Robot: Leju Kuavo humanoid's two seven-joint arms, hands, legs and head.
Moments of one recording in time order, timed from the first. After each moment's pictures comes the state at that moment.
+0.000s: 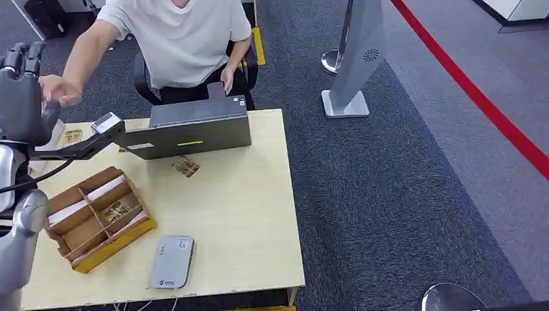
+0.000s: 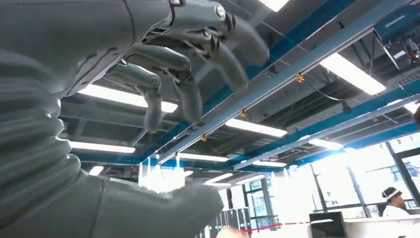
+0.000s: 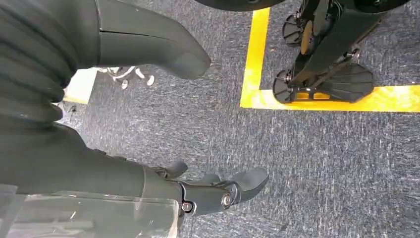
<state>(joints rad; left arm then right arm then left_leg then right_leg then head) -0.61 0.34 -0.24 -1.72 -1.50 -0.06 0.19 -0.05 0.14 -1.42 -0.25 1.57 0.08 -0.20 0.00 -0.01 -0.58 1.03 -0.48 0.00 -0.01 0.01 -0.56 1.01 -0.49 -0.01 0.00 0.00</state>
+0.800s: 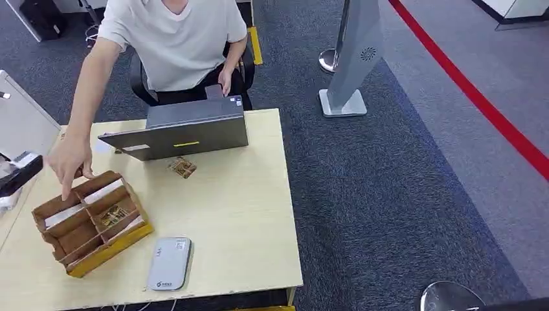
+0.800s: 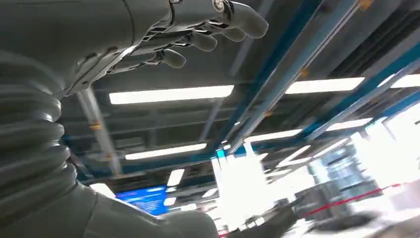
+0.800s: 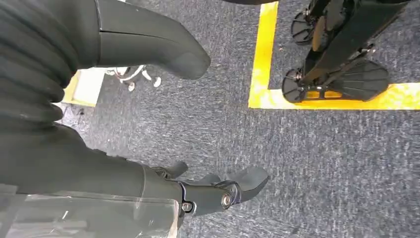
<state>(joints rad) -0.36 0.61 0.07 -1.51 -1.50 0.08 0.25 -0.04 0.13 -1.42 -0.24 1.56 0.09 -0.18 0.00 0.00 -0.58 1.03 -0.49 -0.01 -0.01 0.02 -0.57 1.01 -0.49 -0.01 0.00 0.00</state>
